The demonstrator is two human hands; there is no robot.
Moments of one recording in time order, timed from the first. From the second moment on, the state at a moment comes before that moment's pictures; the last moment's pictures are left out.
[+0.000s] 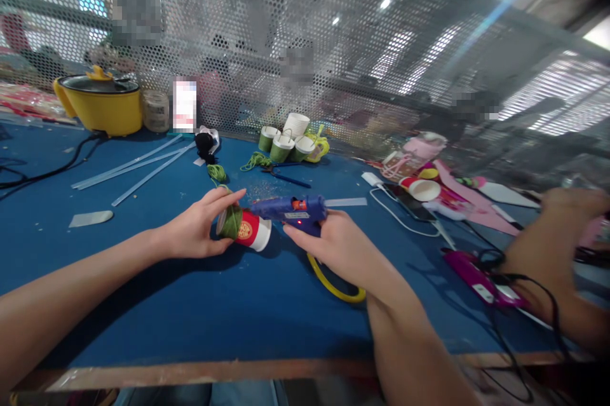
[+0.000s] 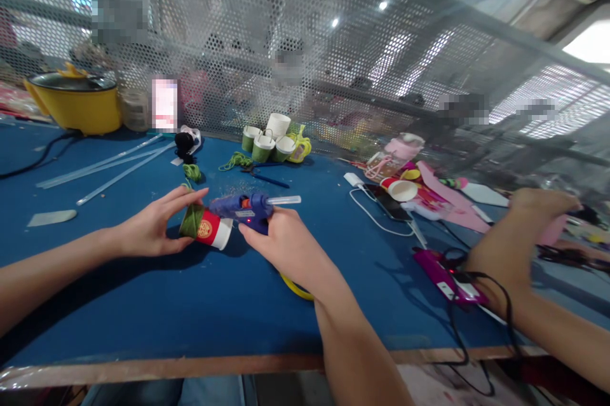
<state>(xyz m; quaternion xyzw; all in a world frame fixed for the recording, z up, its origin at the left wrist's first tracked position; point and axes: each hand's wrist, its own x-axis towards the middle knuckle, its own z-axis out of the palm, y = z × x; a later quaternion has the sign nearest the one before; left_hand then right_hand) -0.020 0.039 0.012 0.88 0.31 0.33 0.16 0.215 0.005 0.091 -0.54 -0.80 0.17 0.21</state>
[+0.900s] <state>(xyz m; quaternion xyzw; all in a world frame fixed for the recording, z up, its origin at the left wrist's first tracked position) -0.018 0.039 0.014 0.85 0.35 0.33 0.21 0.218 -0.001 0.092 -0.54 -0.81 0.18 0.17</state>
